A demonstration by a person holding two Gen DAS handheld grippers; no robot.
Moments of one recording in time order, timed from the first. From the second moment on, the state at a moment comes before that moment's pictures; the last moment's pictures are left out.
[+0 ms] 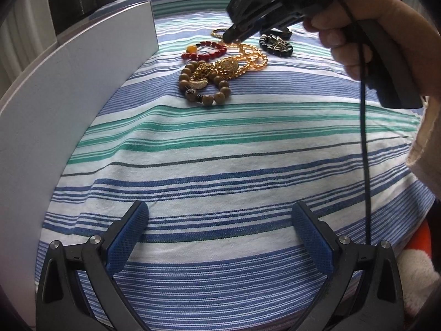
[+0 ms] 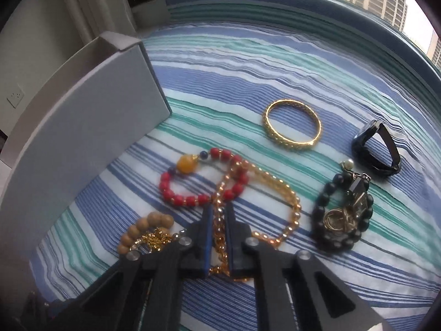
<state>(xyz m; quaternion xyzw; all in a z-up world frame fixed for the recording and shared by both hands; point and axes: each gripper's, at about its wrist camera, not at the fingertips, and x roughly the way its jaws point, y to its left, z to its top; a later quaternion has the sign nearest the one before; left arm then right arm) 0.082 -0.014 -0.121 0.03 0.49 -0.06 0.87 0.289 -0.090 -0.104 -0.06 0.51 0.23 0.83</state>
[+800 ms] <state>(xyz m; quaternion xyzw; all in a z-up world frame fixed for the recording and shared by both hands) 0.089 0.007 -0.094 -0.03 0.48 -0.10 0.87 0.164 -0.195 0.100 0.07 0.27 0.29 0.91</state>
